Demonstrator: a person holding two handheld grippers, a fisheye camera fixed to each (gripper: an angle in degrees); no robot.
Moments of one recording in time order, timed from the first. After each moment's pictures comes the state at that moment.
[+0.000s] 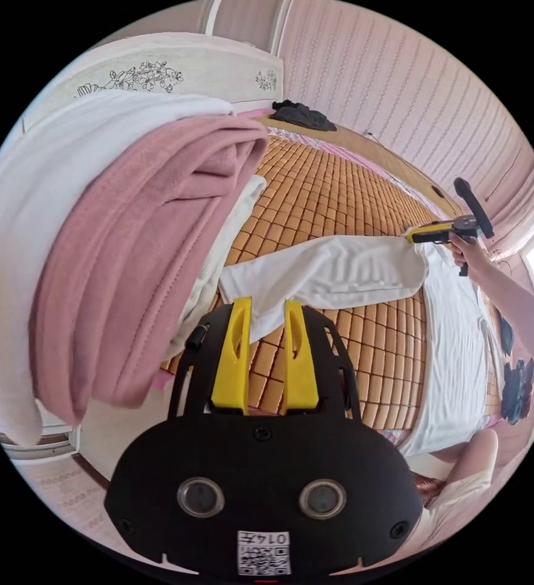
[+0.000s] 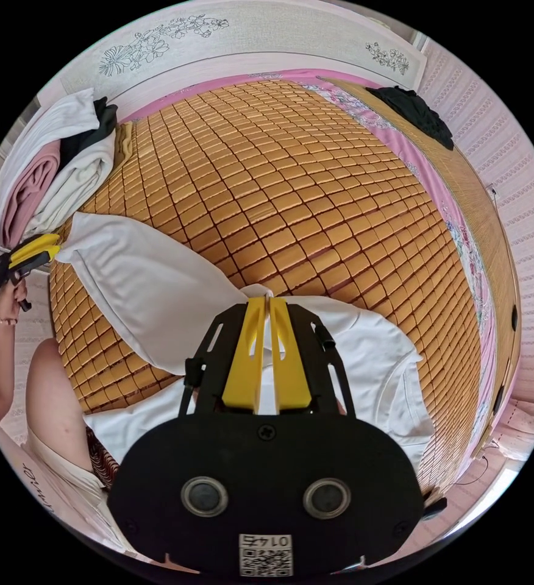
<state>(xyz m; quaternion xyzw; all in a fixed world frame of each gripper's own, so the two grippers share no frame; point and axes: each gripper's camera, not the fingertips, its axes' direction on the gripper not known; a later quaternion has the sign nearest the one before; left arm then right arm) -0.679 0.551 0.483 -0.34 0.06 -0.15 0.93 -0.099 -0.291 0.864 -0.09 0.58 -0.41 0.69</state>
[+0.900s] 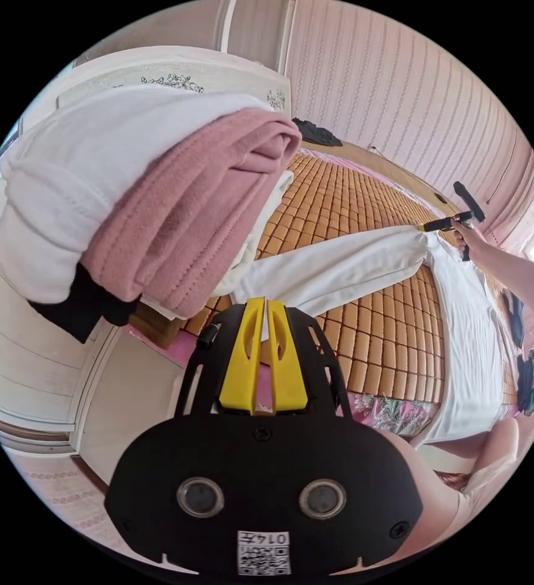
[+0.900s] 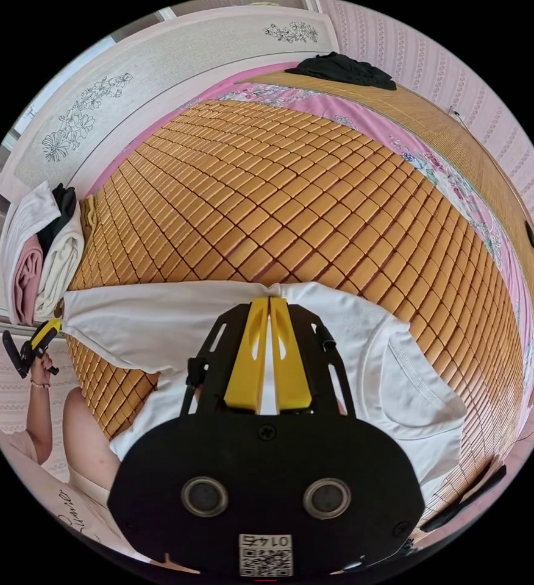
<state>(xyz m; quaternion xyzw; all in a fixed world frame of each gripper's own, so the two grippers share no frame) -0.651 0.613 0.428 -0.29 0.03 -0.14 0.94 -0.047 -0.304 0.725 -0.01 0.52 -0.32 0.79</state>
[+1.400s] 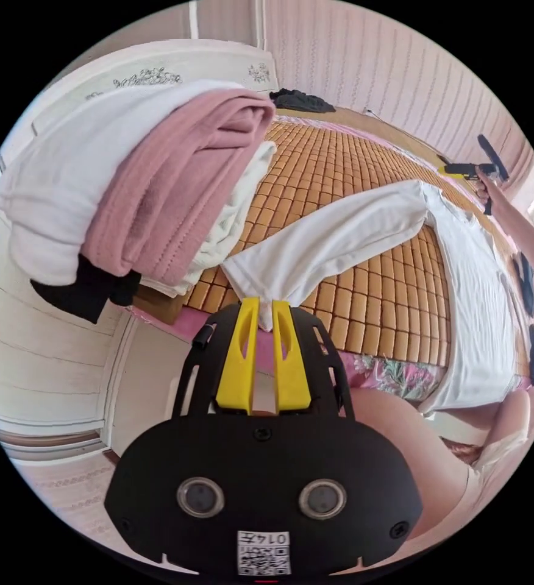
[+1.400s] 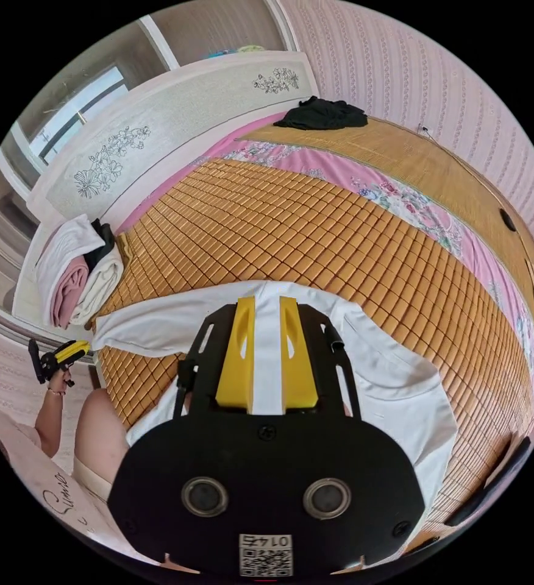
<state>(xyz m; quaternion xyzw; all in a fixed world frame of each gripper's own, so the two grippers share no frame) -0.626 0.619 0.419 -0.36 0.02 -0.08 0.93 -0.073 -0.206 0.637 0.08 0.46 -0.35 0.81</state>
